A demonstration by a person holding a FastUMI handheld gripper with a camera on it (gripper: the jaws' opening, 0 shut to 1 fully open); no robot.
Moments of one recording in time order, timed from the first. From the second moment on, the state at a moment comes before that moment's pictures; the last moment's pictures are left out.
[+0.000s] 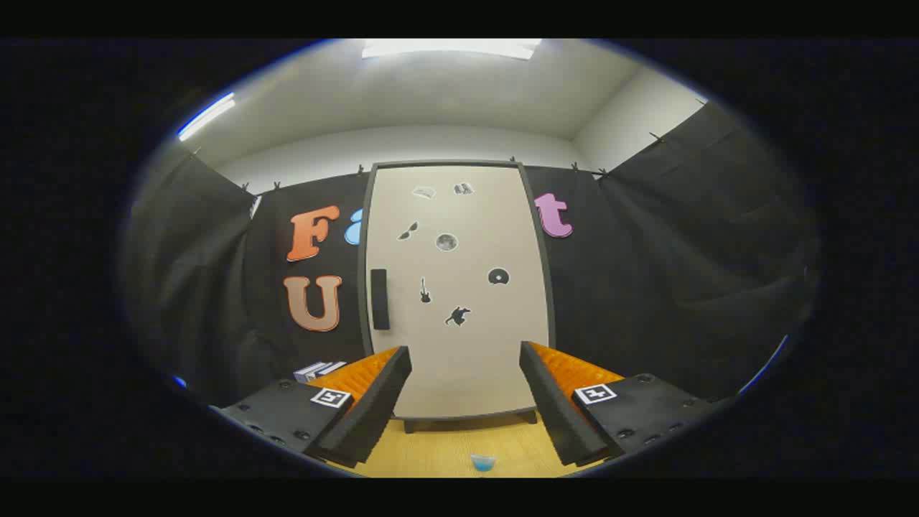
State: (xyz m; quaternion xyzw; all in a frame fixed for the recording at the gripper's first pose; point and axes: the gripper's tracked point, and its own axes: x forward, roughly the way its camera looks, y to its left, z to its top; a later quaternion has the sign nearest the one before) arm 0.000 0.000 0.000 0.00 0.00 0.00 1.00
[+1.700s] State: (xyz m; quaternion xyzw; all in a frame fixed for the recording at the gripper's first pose) arm 0.136 0.082 0.006 0.01 0.02 0.07 1.00
